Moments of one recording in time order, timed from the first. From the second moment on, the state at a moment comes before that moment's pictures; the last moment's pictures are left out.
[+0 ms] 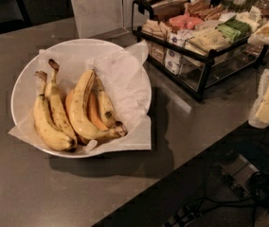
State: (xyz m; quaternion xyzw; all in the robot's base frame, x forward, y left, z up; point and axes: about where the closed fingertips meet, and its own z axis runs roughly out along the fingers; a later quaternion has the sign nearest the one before) arm 0.438 -0.217 0.976 -0.60 0.78 -0.03 0.16
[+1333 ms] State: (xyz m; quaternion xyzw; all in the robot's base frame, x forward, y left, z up) arm 0.449 -0.157 0.989 -0.69 0.70 0.02 0.18
